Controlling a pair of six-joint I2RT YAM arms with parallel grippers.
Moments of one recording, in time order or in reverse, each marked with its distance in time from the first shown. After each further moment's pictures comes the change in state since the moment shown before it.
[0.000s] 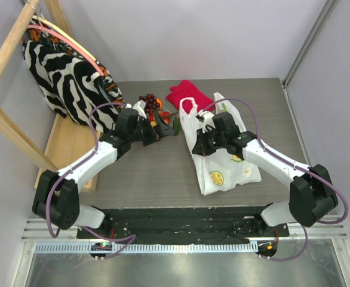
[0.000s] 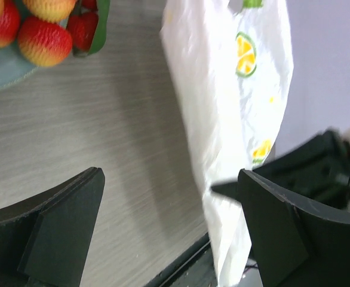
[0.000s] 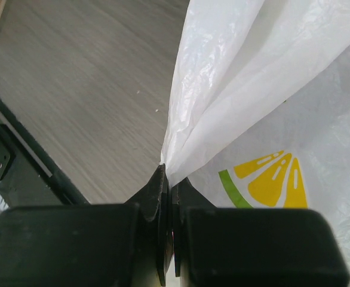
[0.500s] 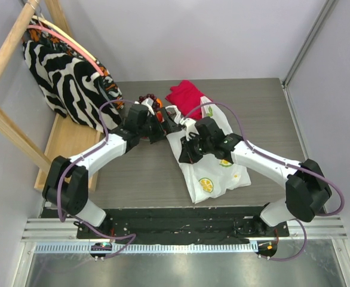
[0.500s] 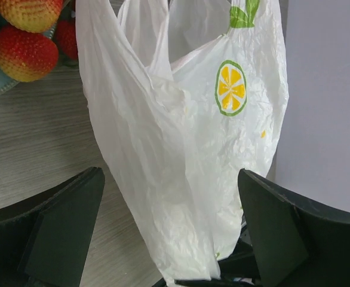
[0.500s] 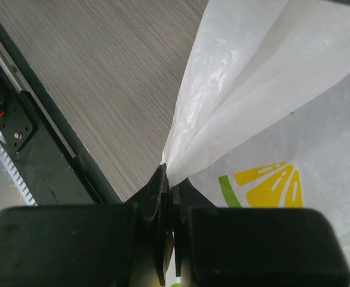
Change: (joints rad) left arm -0.046 0.164 0.108 0.027 -0.037 -0.063; right arm 0.197 0.060 0.062 -0.013 0.005 -0.006
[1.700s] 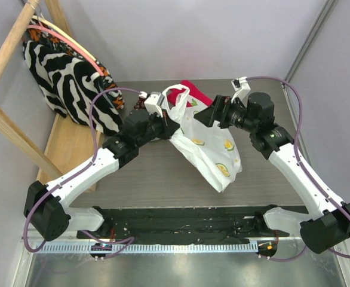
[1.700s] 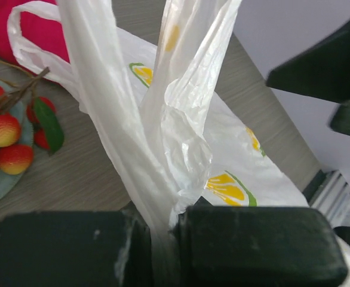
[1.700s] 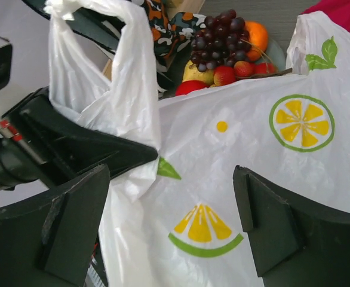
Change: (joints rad) left arm -0.211 -0.257 0.001 0.075 -0.211 0.398; right arm -0.326 -0.285 0.123 0.097 -0.028 0.346
